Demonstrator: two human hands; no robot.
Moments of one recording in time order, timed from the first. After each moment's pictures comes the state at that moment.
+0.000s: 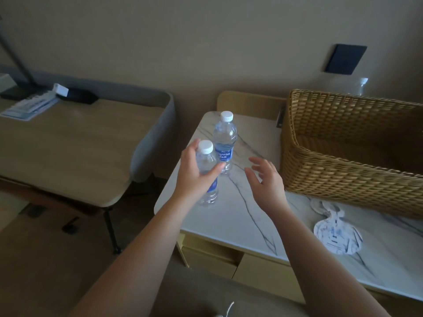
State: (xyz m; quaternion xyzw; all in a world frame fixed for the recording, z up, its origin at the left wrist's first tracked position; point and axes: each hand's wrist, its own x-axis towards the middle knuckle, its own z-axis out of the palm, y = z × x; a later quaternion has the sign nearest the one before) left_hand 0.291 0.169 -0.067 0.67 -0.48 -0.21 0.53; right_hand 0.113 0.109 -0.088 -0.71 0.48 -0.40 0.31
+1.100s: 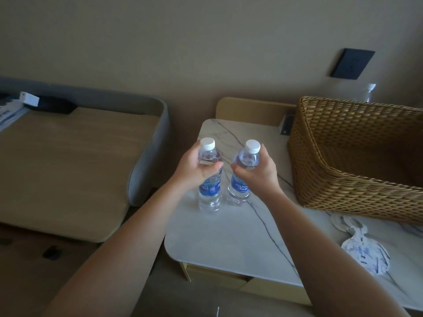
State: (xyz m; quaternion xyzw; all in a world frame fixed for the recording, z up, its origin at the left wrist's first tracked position) left_hand 0.390 0.082 -0.057 0.58 -0.55 -0.36 0.48; right_hand 0.208 0.041 -0.070 -0.66 0.51 -0.41 0.36
